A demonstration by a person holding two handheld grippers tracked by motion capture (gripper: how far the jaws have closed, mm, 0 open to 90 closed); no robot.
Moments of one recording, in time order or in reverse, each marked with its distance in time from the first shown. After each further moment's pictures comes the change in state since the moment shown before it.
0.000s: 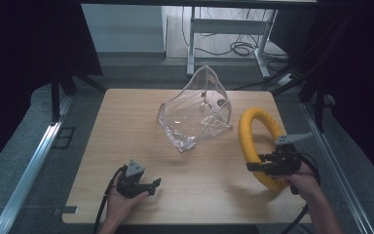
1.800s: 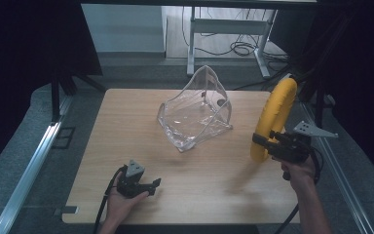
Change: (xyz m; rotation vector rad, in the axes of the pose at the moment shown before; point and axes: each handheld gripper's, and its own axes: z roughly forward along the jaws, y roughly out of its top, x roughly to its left) left arm 0.000 0.000 0.001 0.000 0.002 0.001; right arm 0.016 0.027 -0.024 -0.445 -0.205 -0.023
